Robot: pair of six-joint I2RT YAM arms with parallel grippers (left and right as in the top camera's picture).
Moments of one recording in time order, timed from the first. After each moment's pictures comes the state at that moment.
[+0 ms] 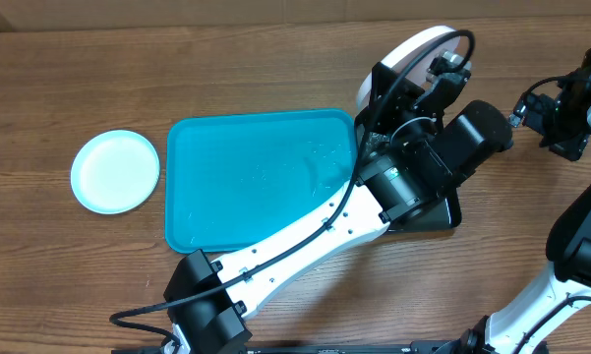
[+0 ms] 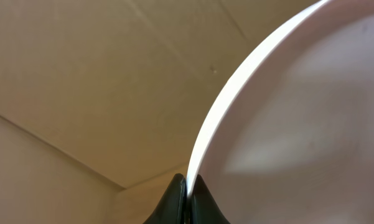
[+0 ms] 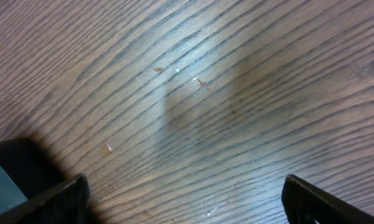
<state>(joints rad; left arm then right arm) -1.03 1.94 1.90 -0.42 -1.31 0.26 -0.40 2.03 1.70 -1.02 -0.11 0.17</state>
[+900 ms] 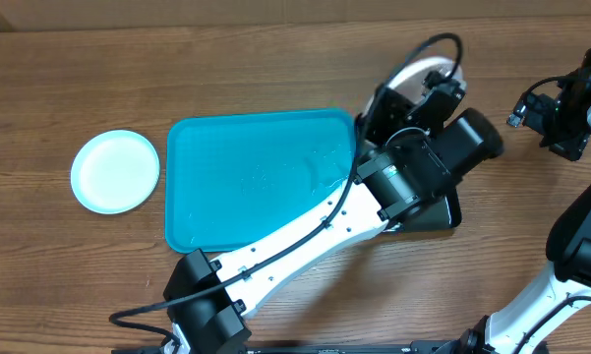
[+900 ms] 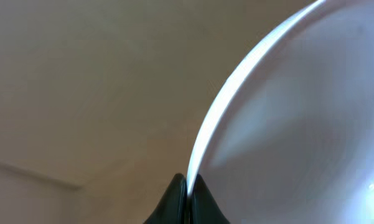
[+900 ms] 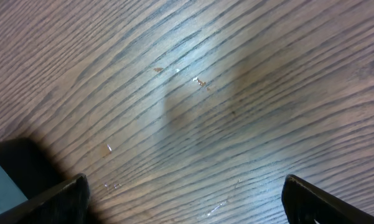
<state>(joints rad) -1.01 1.94 1.90 -0.71 -1.01 0.00 -0.40 2.03 1.70 -1.02 -0.11 0.17</state>
